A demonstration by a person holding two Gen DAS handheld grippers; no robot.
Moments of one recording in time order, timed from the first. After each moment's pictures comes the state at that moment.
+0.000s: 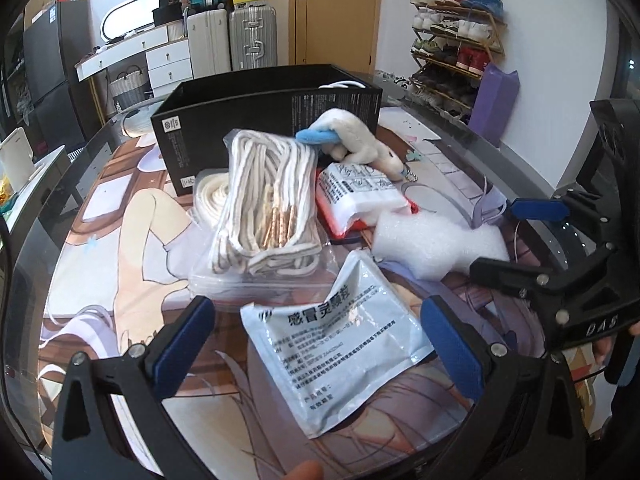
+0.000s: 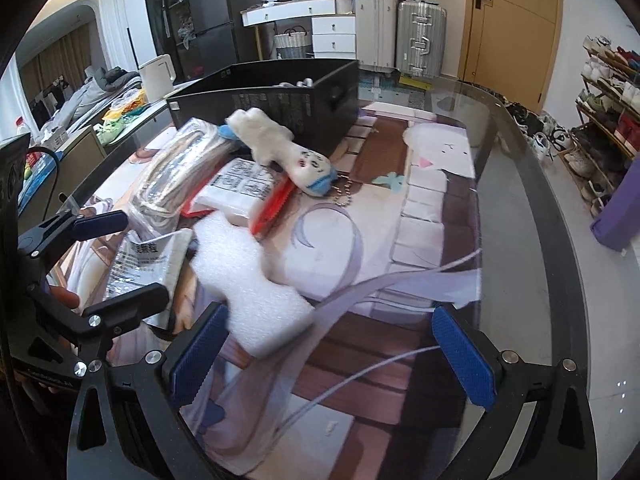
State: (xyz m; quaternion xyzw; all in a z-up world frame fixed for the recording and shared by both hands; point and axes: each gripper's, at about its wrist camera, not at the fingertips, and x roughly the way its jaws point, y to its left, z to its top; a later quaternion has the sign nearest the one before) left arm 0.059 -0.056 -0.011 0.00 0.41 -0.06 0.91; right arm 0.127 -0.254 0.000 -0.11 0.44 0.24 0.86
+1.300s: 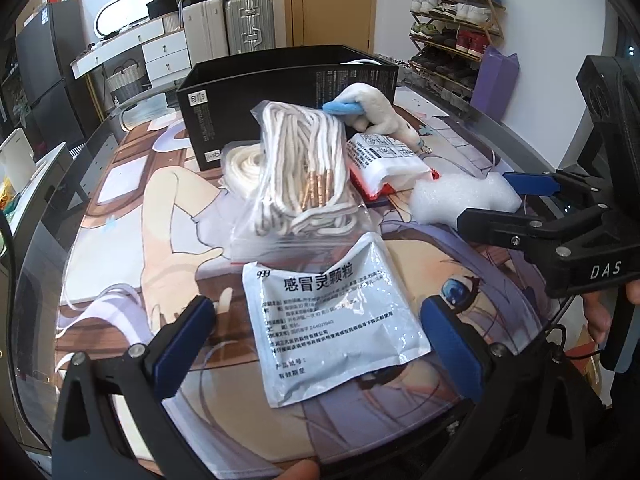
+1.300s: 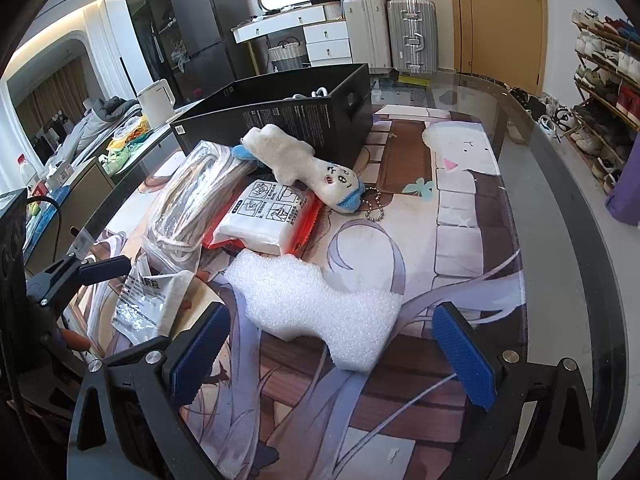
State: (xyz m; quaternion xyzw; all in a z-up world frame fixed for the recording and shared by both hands) left arm 0.047 -0.043 -0.017 0.02 0.43 -0.06 0.90; right arm 0.131 -0.231 -0.002 -0.05 0.44 0.25 0.86
